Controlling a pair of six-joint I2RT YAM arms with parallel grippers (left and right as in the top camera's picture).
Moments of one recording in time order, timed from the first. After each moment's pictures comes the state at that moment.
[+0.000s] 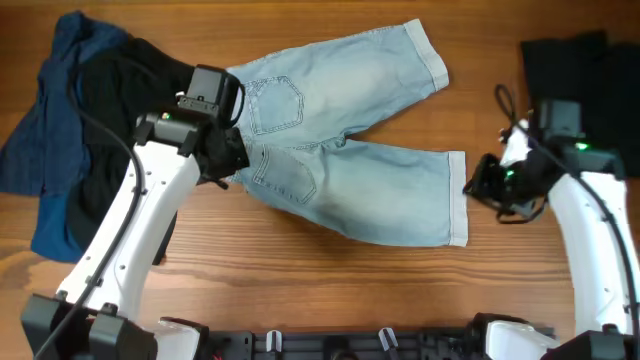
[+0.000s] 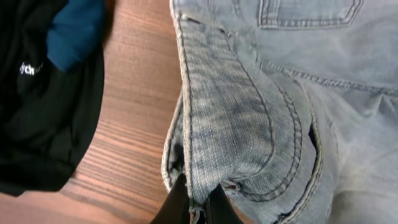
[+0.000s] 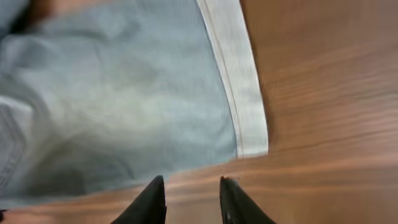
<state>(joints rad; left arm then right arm) -0.27 1.52 1.33 -1.15 -0.14 -0.55 -0.10 1.36 1.09 -1.19 -0.22 0.34</state>
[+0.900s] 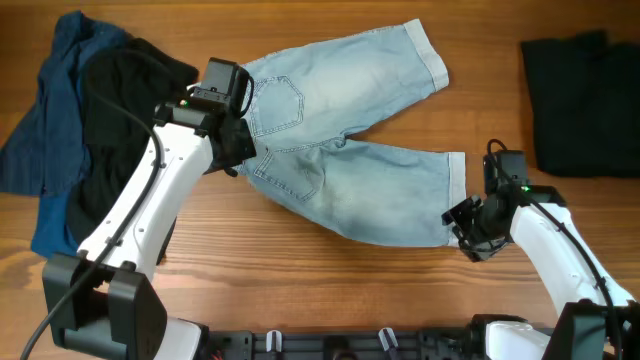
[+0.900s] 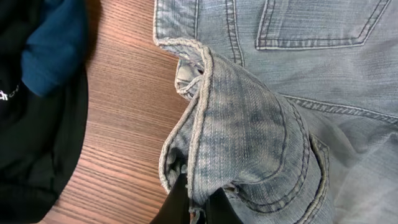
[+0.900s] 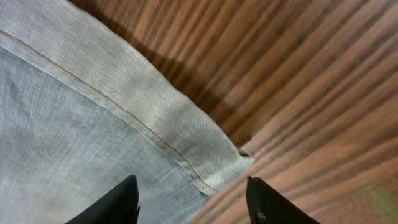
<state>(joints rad) -0.27 1.63 1.33 -1.05 -0.16 -0.55 -0.05 1.37 0.67 -0.82 -0.14 0.94</state>
